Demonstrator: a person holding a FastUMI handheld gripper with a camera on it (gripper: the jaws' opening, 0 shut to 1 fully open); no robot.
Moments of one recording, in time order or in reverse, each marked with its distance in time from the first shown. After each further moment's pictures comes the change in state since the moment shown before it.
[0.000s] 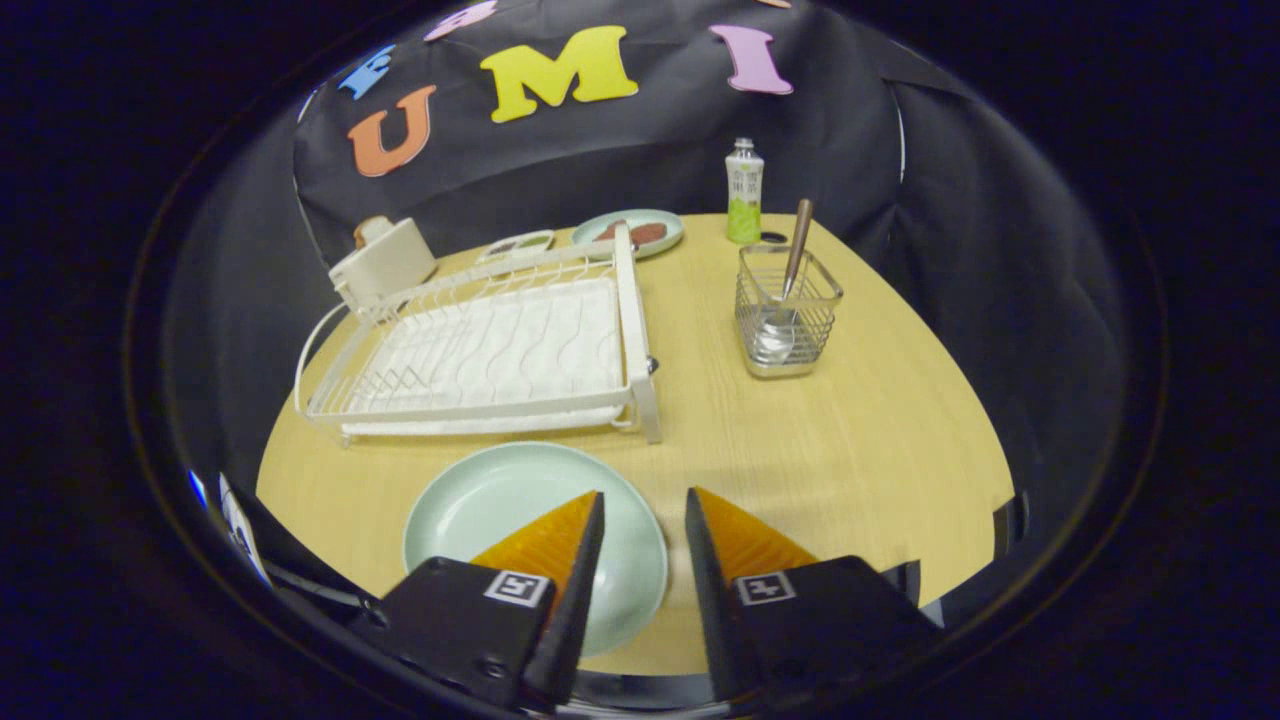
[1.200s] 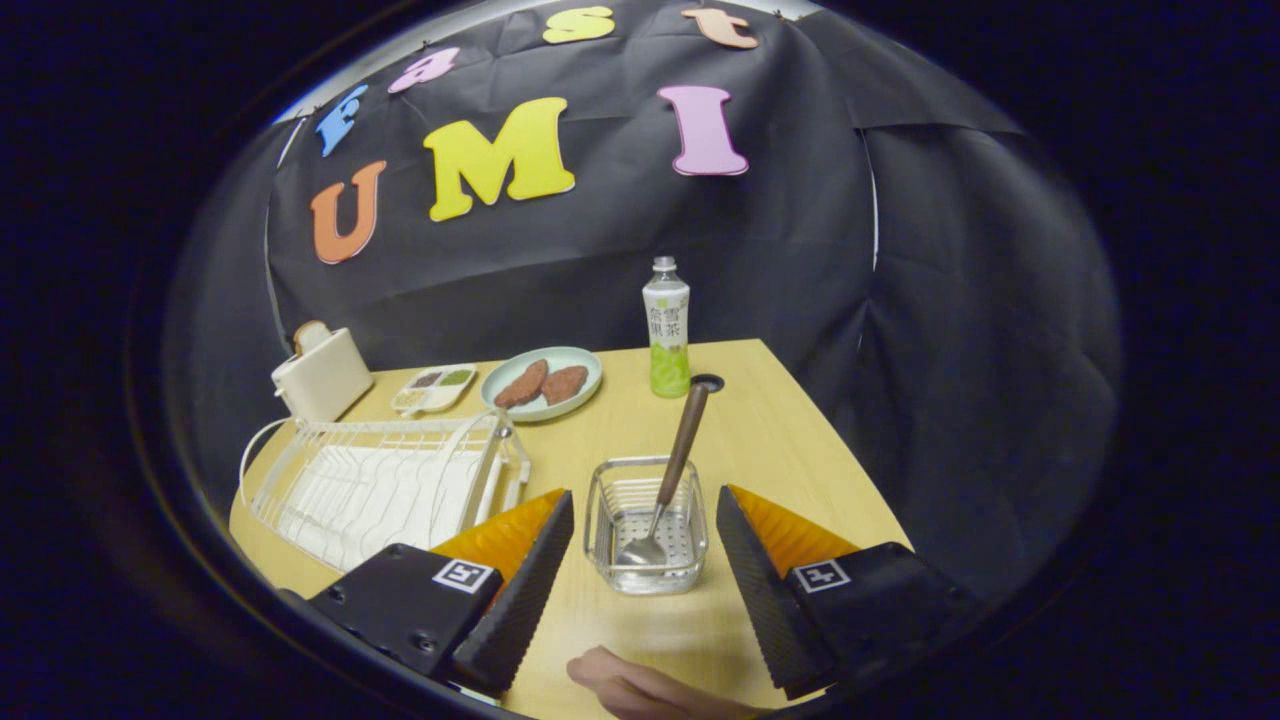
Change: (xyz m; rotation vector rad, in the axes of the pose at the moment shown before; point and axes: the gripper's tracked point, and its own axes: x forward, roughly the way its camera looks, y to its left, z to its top) arm 0.070 -0.115 0.176 0.018 -0.294 -0.031
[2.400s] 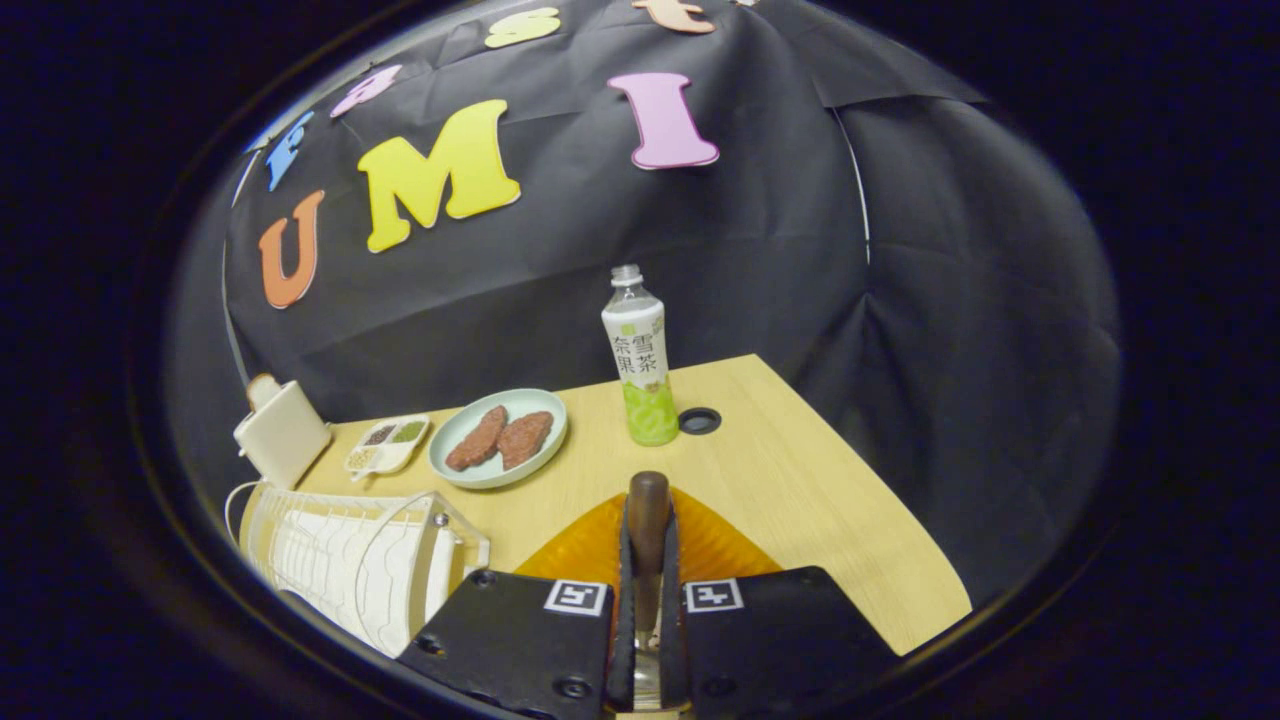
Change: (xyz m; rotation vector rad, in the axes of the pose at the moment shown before) arm 0.077 -0.007 0.040 0.104 -0.057 -0.042
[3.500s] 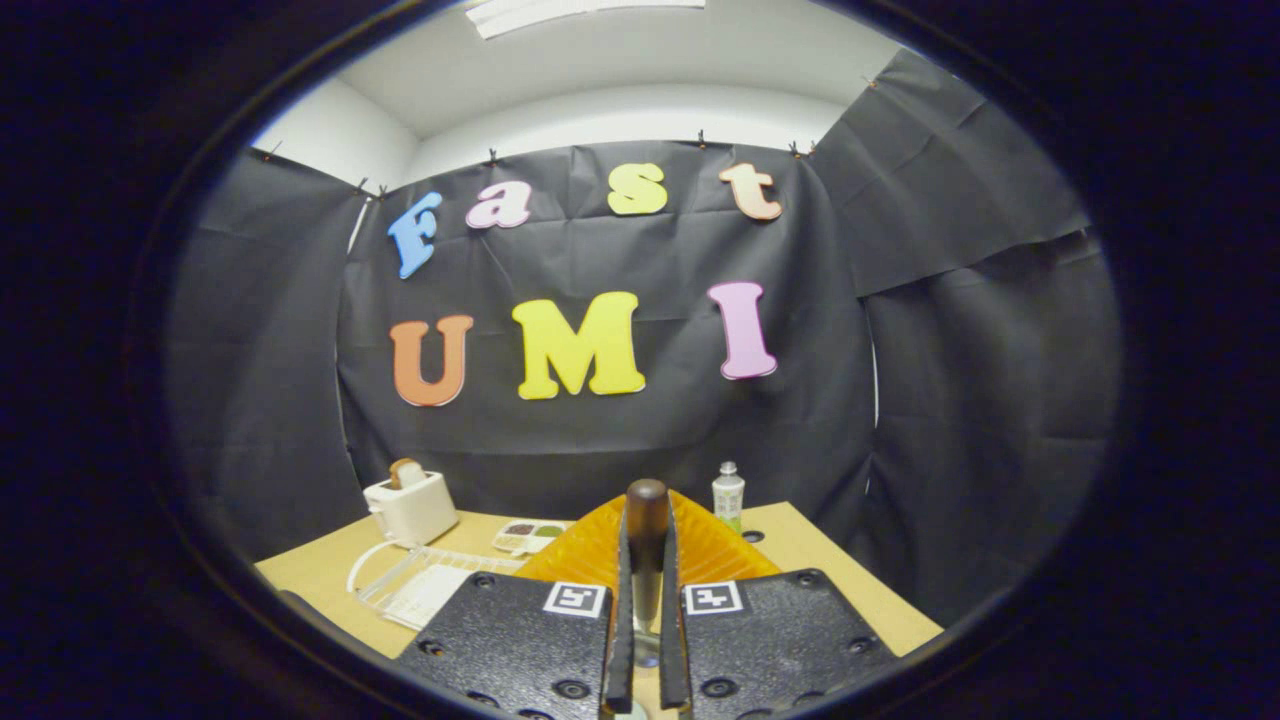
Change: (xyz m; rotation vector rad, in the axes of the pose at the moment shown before) arm -0.299 0.139 0.006 -0.121 -0.449 0.132
